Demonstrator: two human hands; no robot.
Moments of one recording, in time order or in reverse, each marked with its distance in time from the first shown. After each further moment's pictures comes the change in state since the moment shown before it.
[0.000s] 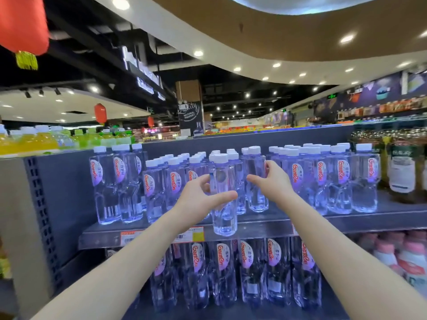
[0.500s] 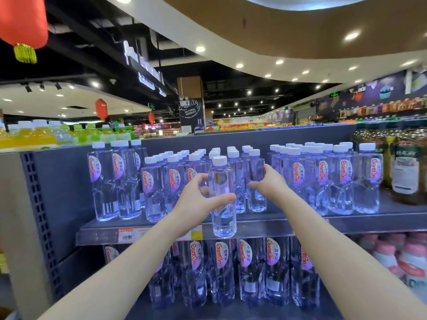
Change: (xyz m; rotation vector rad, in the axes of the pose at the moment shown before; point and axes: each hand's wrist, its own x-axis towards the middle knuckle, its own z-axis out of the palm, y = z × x) left_hand -0.003 -0.008 0.004 -0.078 -0.053 -0.027; right_hand 0.019 0.012 0.010 -0.095 -0.113 0.097
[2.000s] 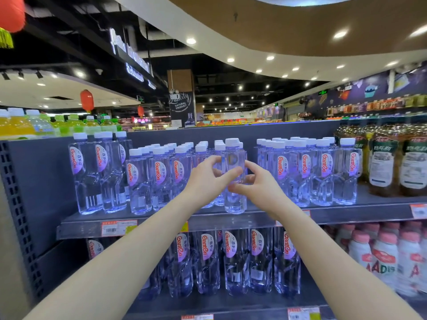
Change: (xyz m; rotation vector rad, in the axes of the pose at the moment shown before) left_hand 0.032 0.027 0.047 0.208 0.102 0.106; right_hand -0.062 0.008 -0.015 0.260 -0.135 -0.196
